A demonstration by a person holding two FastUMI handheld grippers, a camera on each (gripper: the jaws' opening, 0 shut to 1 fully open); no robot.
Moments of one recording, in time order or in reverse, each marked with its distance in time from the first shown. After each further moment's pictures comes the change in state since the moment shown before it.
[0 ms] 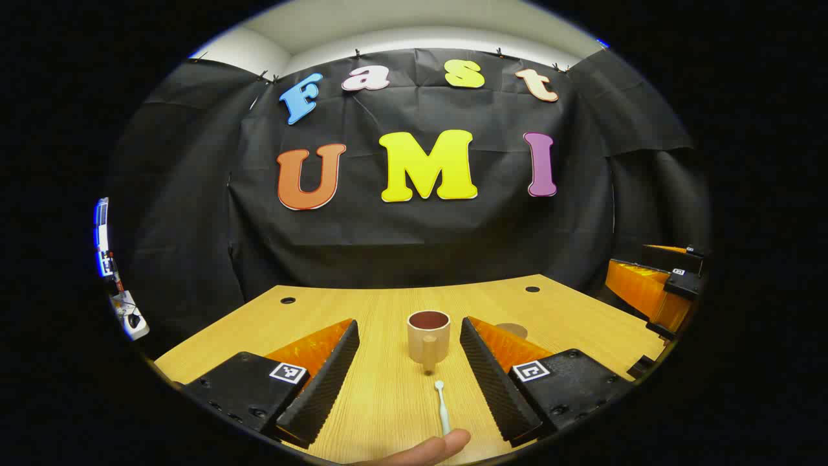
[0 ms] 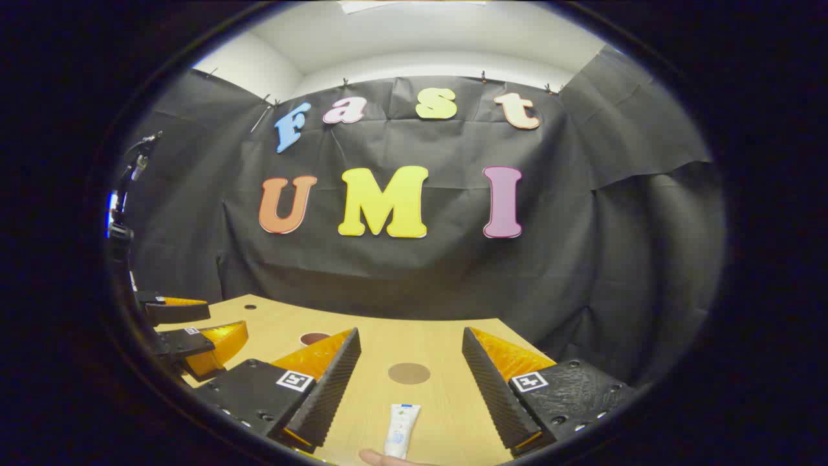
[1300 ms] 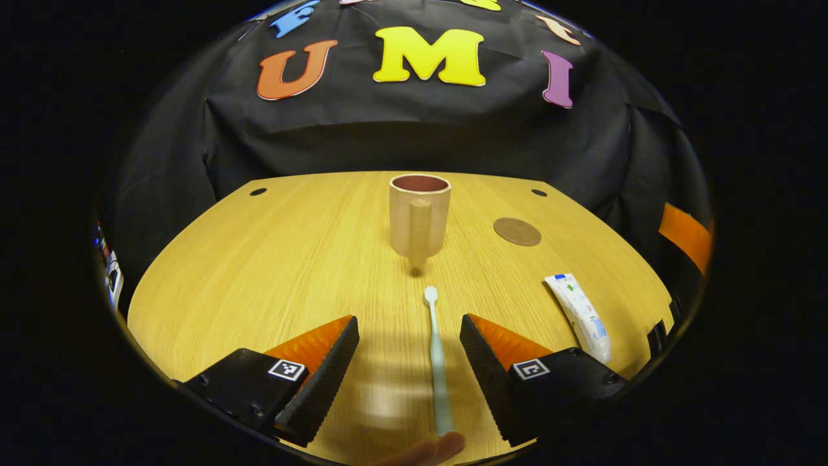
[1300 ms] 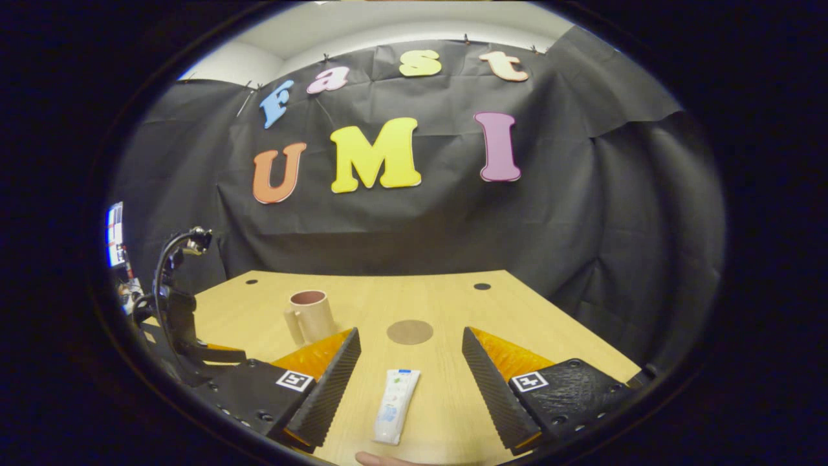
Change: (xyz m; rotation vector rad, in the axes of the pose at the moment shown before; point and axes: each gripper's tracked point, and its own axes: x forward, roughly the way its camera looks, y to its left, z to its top) left arm 0.026 -0.031 -0.175 -0.053 0.512 -0.057; right arm 0.018 -0.019 -0.092 0.076 0.209 0.025
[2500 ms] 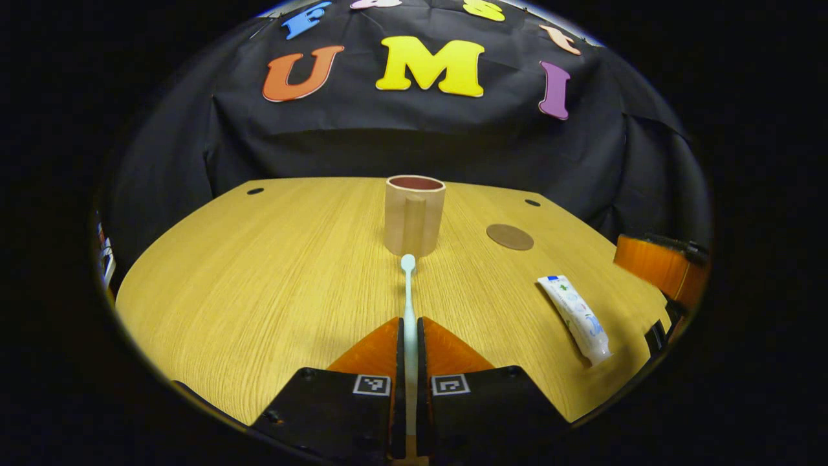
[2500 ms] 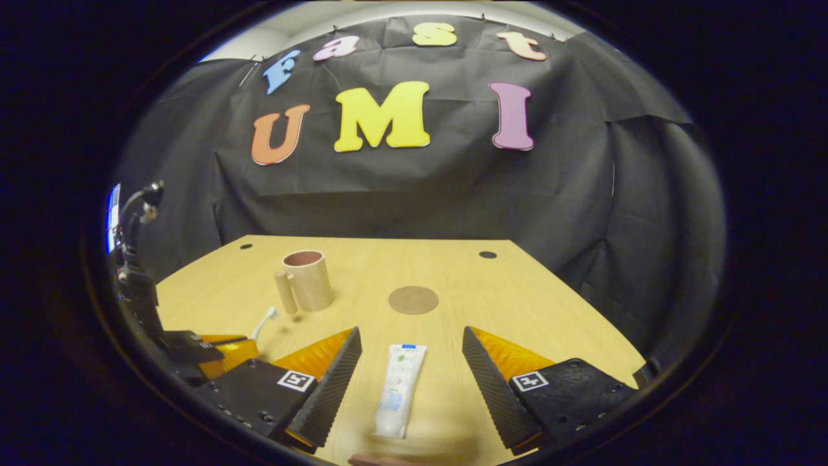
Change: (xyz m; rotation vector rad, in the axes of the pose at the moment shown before) left arm -0.009 0.004 0.017 -0.058 -0.166 -0.015; right arm 0.022 0.014 -0.050 -0.058 0.184 -0.030
